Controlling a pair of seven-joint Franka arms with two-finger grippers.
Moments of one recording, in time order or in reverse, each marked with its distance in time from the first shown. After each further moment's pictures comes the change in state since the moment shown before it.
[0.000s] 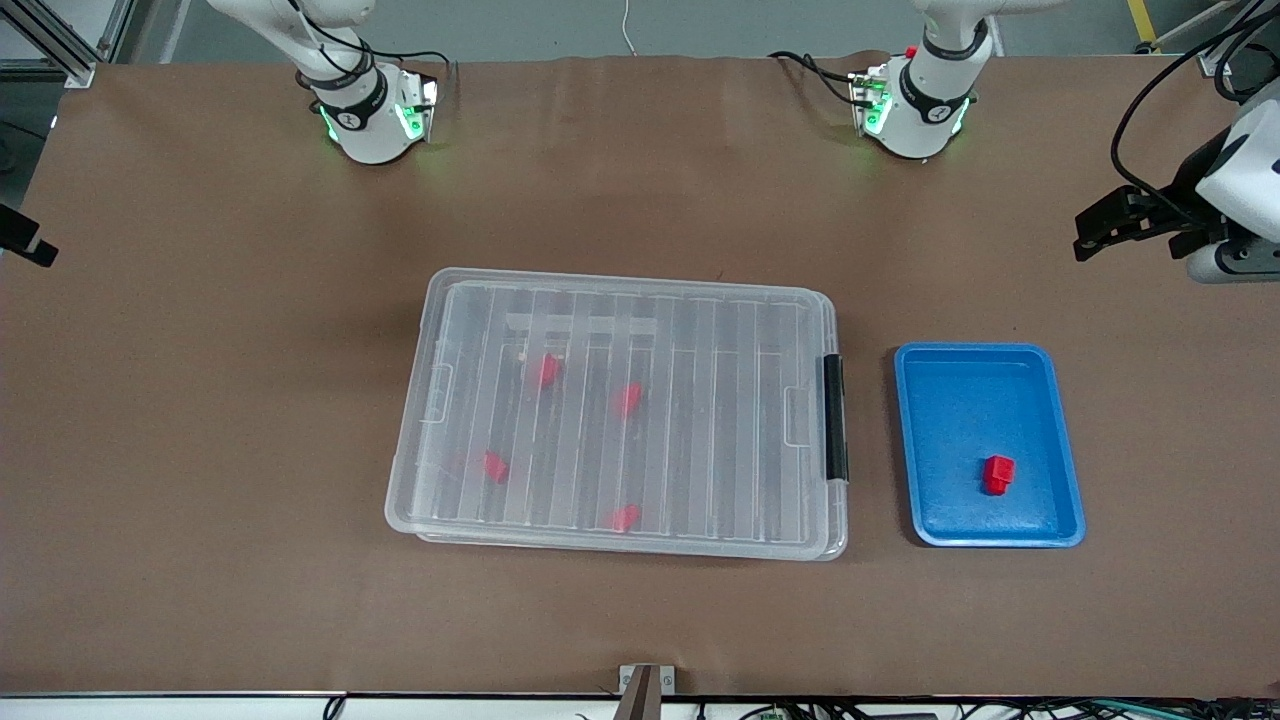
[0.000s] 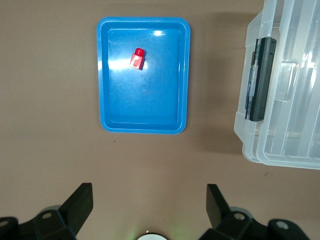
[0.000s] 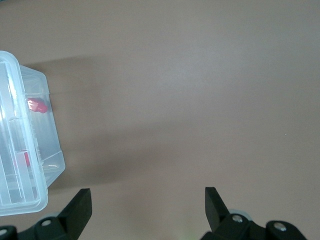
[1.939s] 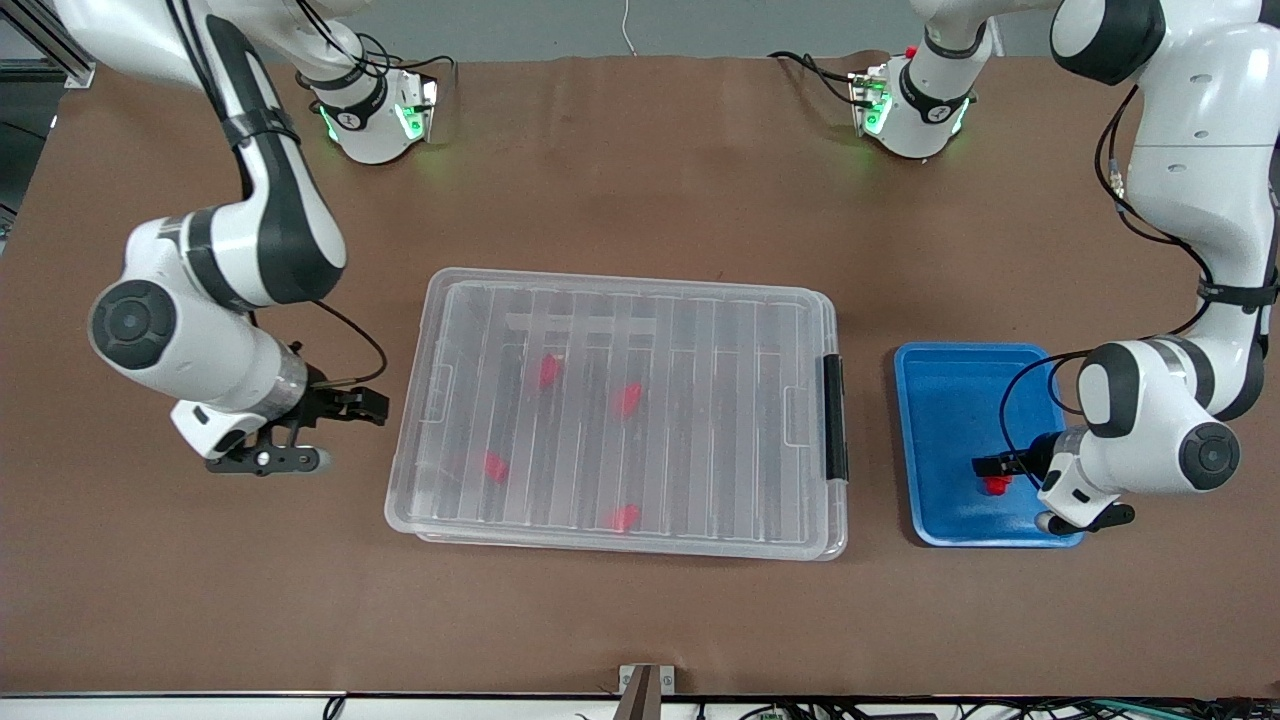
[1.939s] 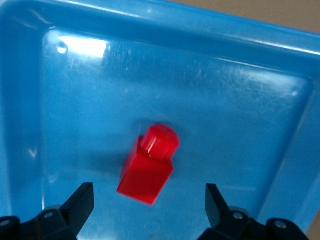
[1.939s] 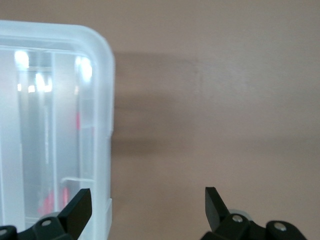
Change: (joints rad) left arm 0.135 0.754 0.007 -0.027 0.011 0.676 -0.001; right arm 0.375 0.405 0.025 -0.111 0.041 0.501 0.165
